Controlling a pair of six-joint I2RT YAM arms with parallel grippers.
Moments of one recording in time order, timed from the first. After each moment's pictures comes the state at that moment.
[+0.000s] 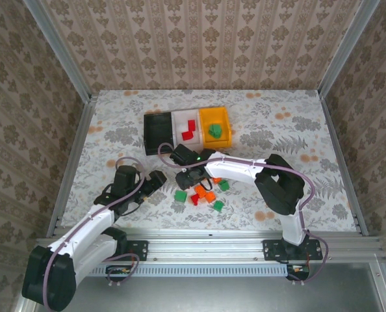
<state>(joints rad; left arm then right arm) -0.39 0.86 0.31 -0.22 0.27 -0.94 0.91 1.97 1.43 -0.65 0.08 0.34</state>
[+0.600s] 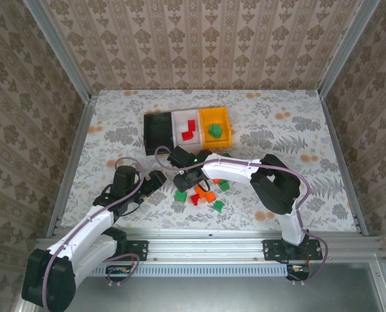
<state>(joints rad) -0.39 0.84 0.31 -0.23 0.27 -0.94 0.92 2.02 1.45 -0.64 0.07 0.30</state>
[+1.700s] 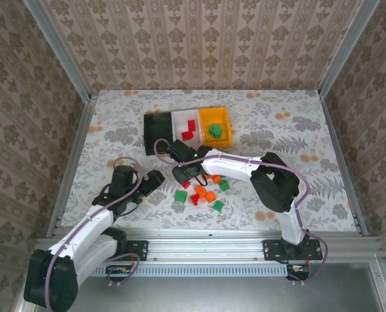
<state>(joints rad) -0.35 0.85 0.31 -0.24 0.29 -0.92 0.90 2.03 1.51 -0.60 0.10 0.29</state>
